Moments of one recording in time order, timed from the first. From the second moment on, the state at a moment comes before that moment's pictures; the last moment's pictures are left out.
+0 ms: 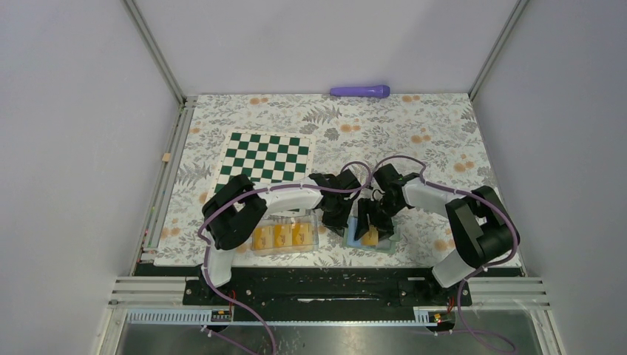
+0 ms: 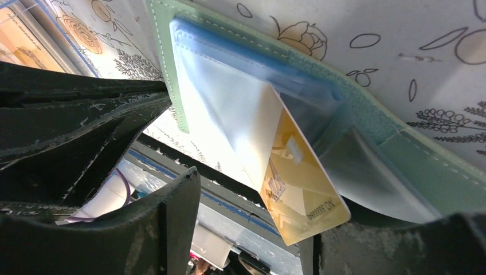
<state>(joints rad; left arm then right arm) -0.98 1.97 1.32 -0.60 0.18 -0.68 0.45 1.59 0.77 -0.65 -0.53 0.47</state>
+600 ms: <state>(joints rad) -0.99 1.97 1.32 -0.59 0.18 -0.68 0.47 1.51 0.81 -0.76 -0.40 0.47</state>
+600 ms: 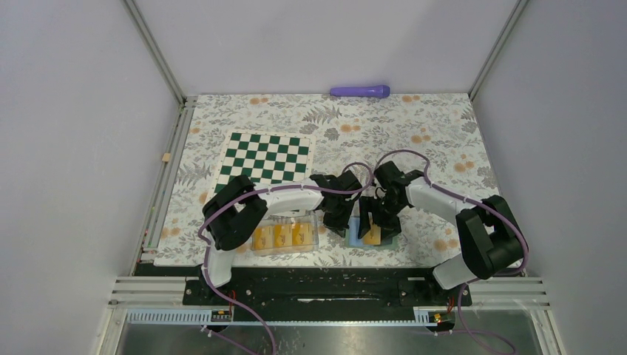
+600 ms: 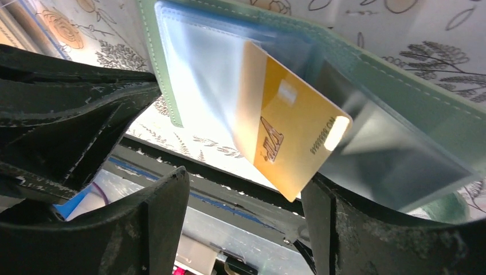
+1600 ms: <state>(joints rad) -0.99 1.99 1.34 -0.60 0.19 -0.68 0.47 1.57 0.85 -0.68 -0.42 0.33</state>
